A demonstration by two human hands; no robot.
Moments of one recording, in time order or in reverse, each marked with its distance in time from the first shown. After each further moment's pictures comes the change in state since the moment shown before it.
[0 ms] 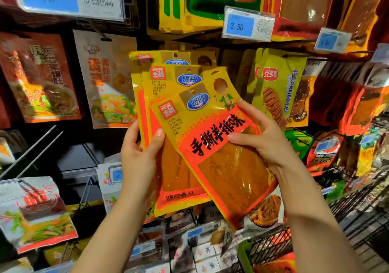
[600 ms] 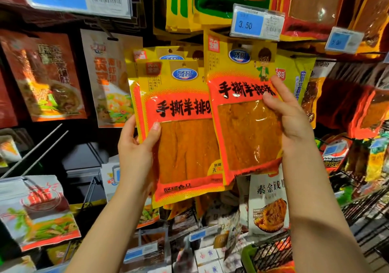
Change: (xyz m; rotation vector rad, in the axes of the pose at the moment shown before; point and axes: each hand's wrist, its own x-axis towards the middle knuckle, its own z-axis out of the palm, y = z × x) left_hand 0.017 0.002 -0.009 0.044 0.036 0.036; right_hand 0.031 -0.024 -0.009 0.404 0.272 0.040
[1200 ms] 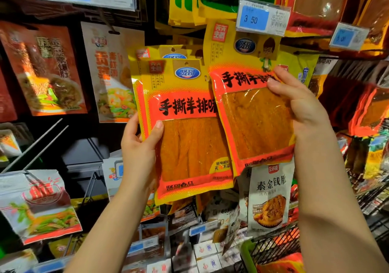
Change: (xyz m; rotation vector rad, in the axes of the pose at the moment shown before) left_hand -0.003 -0.002 -0.002 -0.041 0.002 -0.038; right_hand 0.004 -0.026 0.010 -0.114 0.032 0.058
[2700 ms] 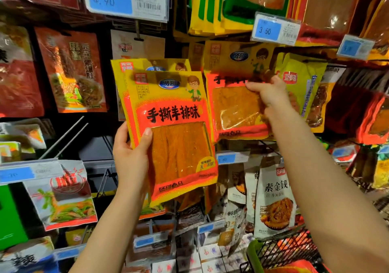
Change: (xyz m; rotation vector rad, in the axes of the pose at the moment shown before) left_hand -0.007 0.007 -0.048 0.134 0.147 0.151; right_hand 0.047 0.023 0.048 -0.276 0.122 -0.029
